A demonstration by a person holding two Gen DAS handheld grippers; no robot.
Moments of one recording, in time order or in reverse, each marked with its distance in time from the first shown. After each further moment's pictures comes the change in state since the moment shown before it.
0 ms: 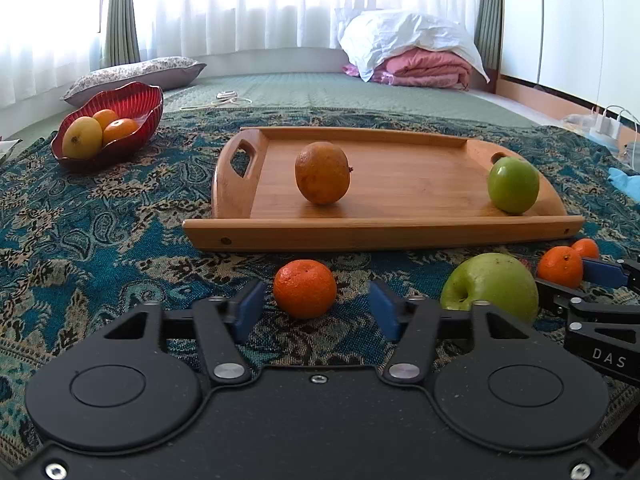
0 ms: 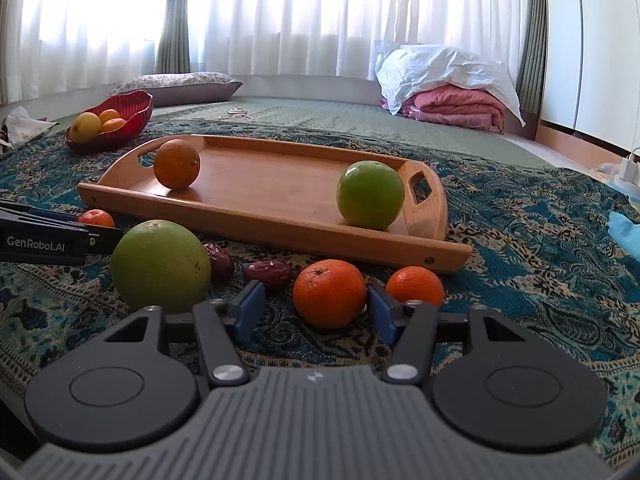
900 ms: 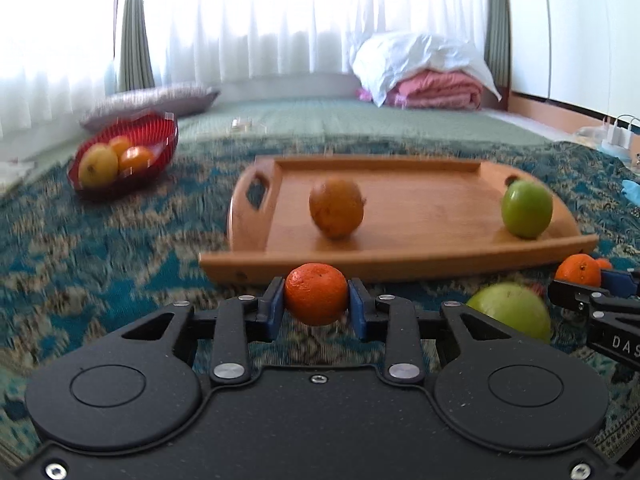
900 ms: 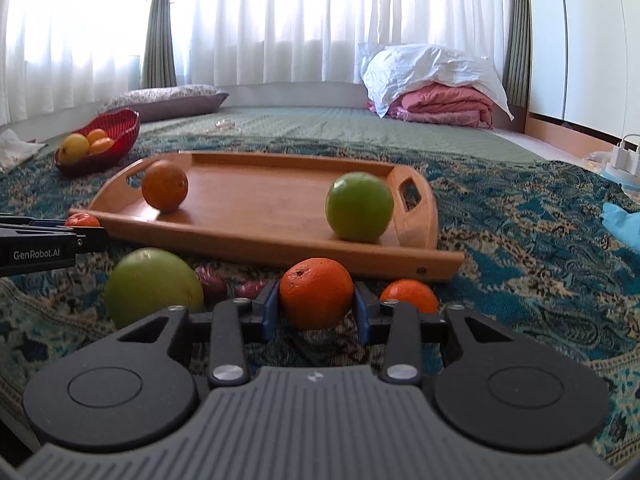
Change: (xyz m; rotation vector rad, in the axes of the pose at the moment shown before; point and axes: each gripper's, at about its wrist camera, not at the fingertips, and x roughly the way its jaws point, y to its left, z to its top) left arm -0.006 -0.004 0.009 0.025 -0.103 0.055; right arm -0.002 -0.002 0.011 0.057 -0.029 -0.018
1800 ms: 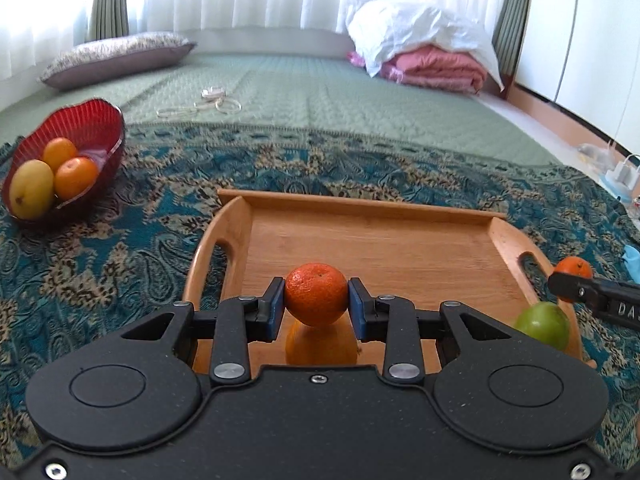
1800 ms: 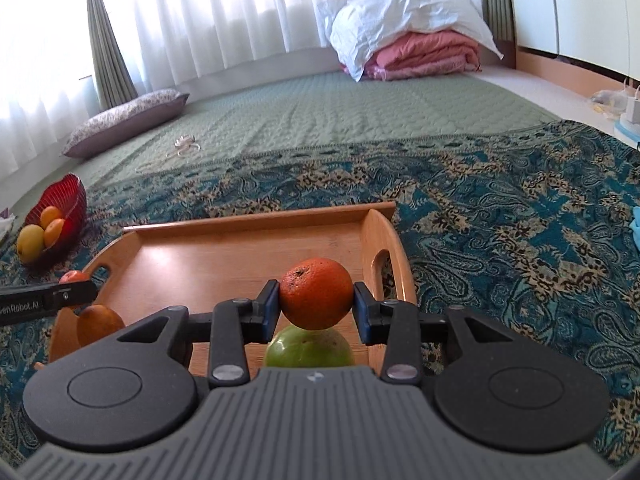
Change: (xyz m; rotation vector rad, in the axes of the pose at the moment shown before) left arm 0.119 0.019 0.129 -0.111 0.219 -0.102; right arm 0.103 -0.067 0.118 0.203 0.178 0.024
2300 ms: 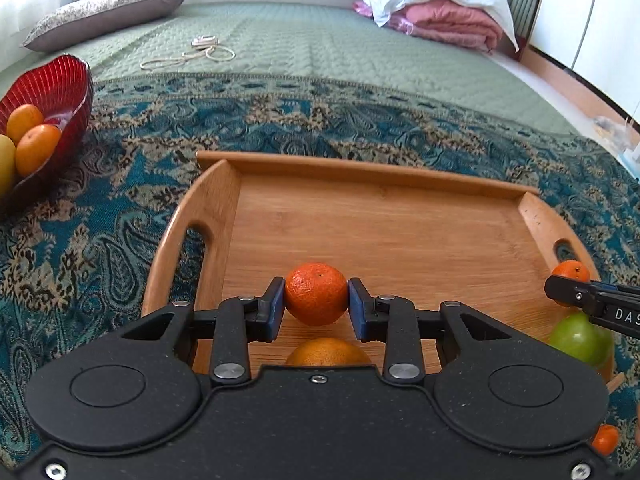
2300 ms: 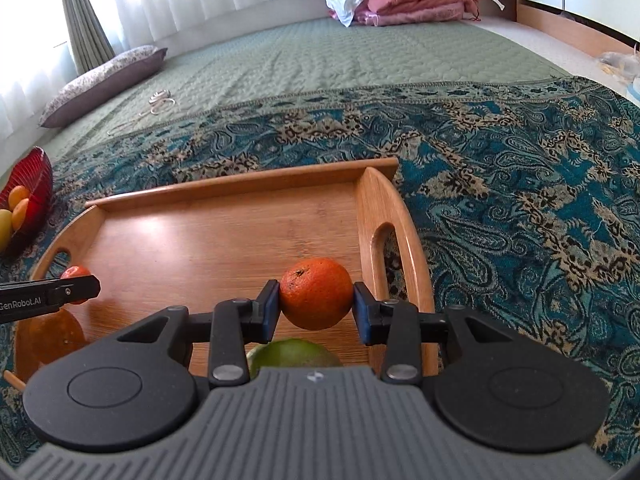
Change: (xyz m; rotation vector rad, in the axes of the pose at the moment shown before) left arm 0.068 0.003 0.009 -0.005 0.150 0.006; right arm 0.059 -0.005 0.007 0.029 0.160 -0.032
